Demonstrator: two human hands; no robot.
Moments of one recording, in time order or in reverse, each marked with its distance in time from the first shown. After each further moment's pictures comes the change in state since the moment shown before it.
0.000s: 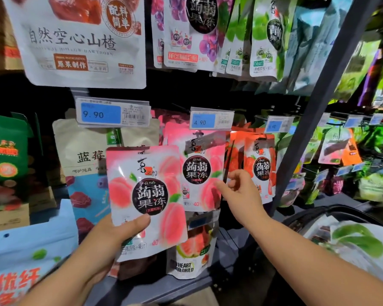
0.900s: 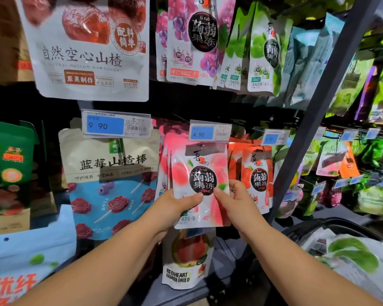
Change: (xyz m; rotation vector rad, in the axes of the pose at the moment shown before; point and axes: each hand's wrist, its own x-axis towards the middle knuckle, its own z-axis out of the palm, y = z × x) left_hand 0.072 0.013 0.081 0.124 -0.119 -0.068; right_hand 0.000 -0.005 -0.004 0.233 -0.166 0.131
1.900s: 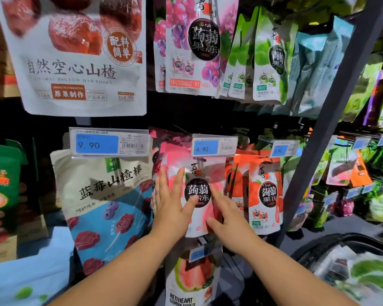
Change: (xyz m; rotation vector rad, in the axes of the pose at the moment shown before) left_hand 0.059 -0.022 -0.005 0.752 0.364 0.382; right_hand 0.028 0.014 0.015 -0.530 -0.215 -0.129
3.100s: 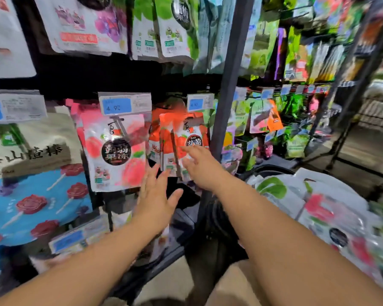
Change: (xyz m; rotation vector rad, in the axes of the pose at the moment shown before) left_hand -0.078 0.063 0.051 0.093 -0.322 0.156; right_hand -0.055 0.008 -0.077 -0.125 0.152 0.148
